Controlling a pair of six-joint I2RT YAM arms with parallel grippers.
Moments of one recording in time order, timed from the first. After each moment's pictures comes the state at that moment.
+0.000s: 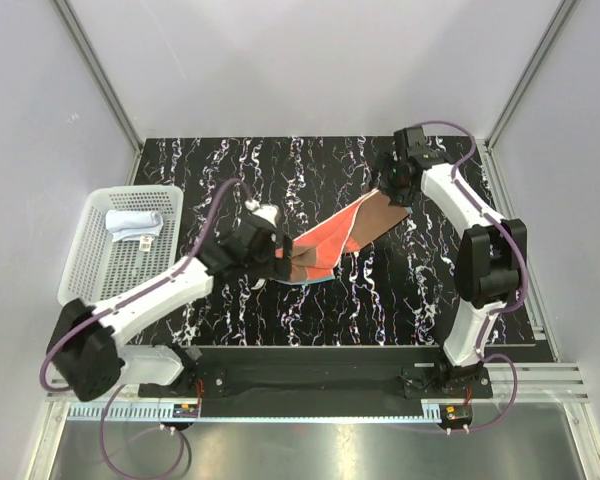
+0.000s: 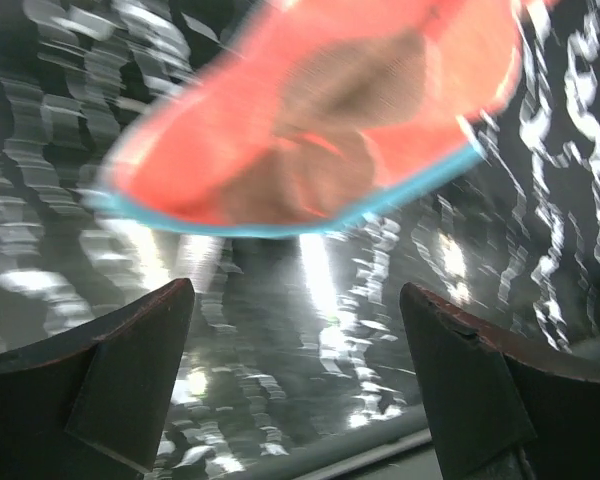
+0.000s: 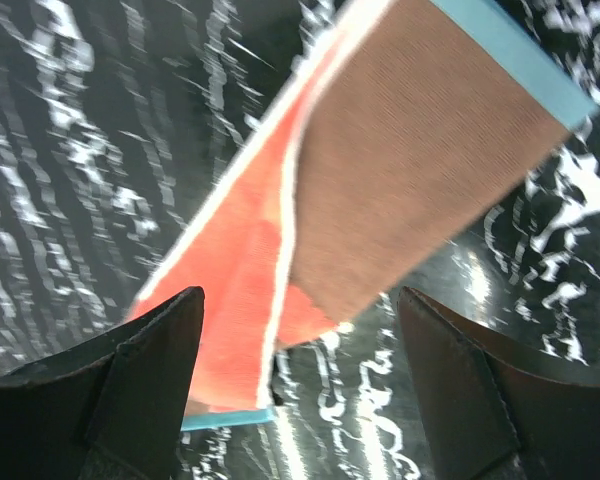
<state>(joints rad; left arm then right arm) -0.72 1.24 0.91 -0.53 -0.16 -0.49 0.23 1.88 1.62 -0.68 -0.07 0.56</state>
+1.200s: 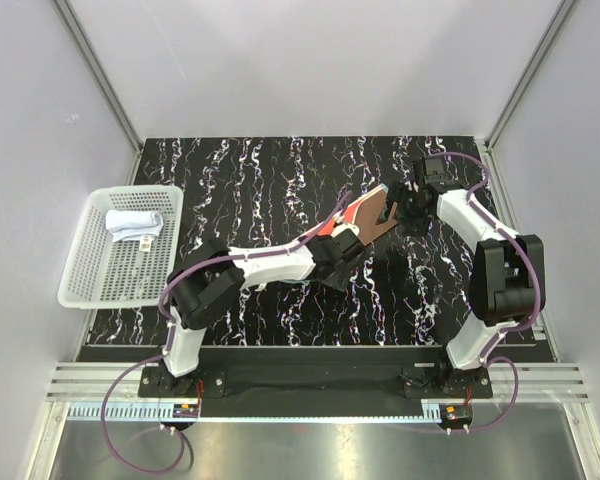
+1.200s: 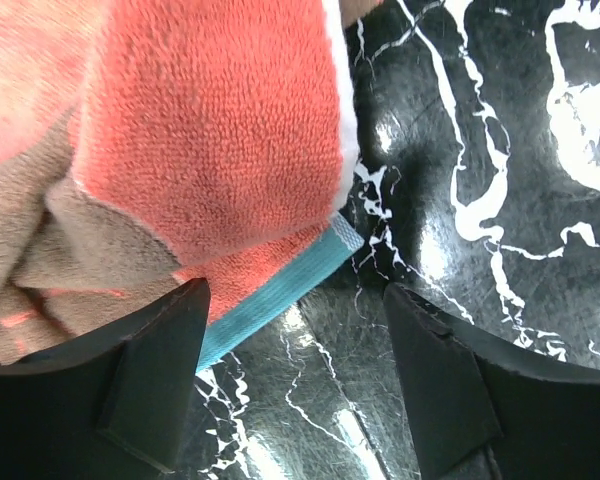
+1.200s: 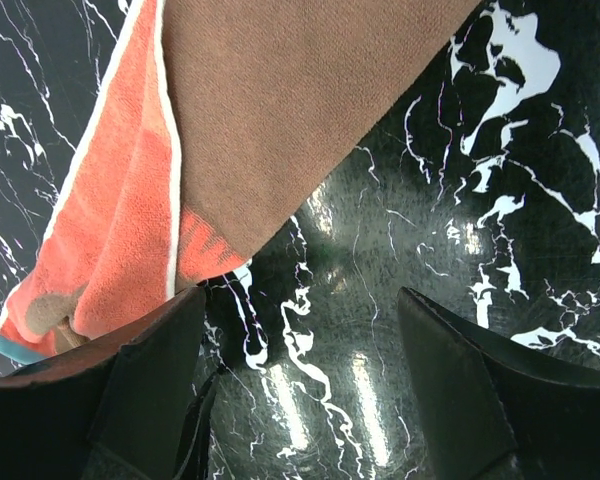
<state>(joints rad) -1.00 1.98 1.35 -0.49 -0.31 -0.48 0.14 1.72 1.26 -0.59 -0.16 0.48</state>
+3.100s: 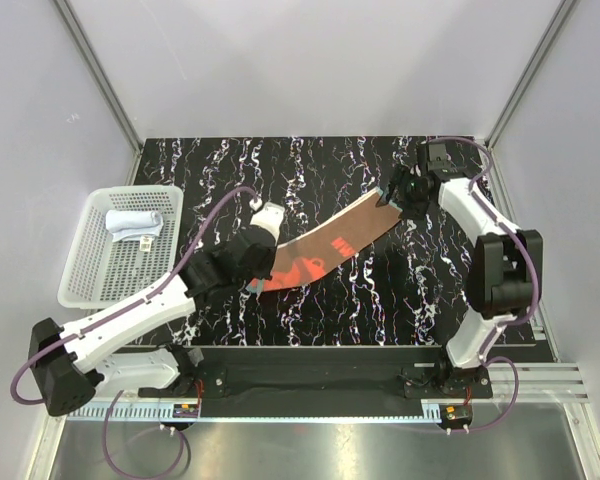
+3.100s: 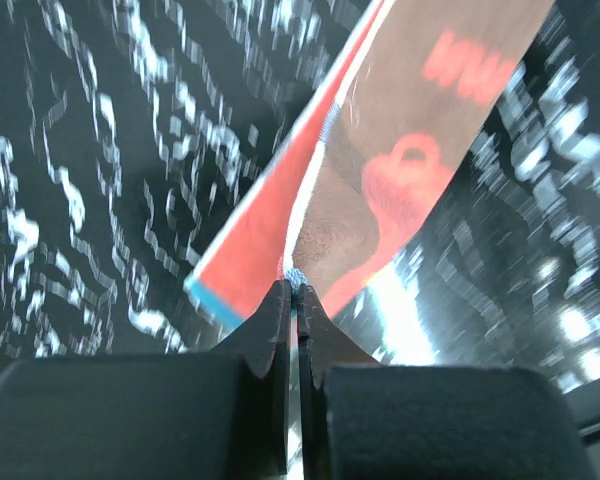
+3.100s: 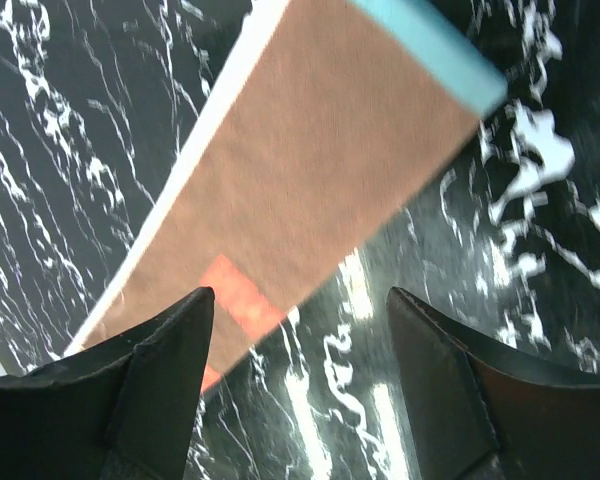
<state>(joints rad) -0.91 1.11 0.97 -0.55 -0.44 -0.31 0.12 1.75 1.37 -0.60 -0.19 0.51</state>
